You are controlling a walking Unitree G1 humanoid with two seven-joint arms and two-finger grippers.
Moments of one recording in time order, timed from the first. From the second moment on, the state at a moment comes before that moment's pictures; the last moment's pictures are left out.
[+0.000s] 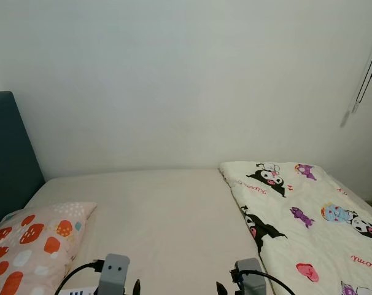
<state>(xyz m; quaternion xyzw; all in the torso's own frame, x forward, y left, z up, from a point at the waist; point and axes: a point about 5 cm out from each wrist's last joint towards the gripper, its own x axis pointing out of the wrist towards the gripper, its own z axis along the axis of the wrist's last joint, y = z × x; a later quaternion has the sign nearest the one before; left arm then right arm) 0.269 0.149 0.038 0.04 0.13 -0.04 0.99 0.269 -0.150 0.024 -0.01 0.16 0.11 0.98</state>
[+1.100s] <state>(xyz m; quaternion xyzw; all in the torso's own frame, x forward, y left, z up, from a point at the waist) 0.268 0.149 0.037 0.04 0.12 -0.04 0.99 0.270 -0.153 0.029 -0.01 0.14 0.09 0.99</state>
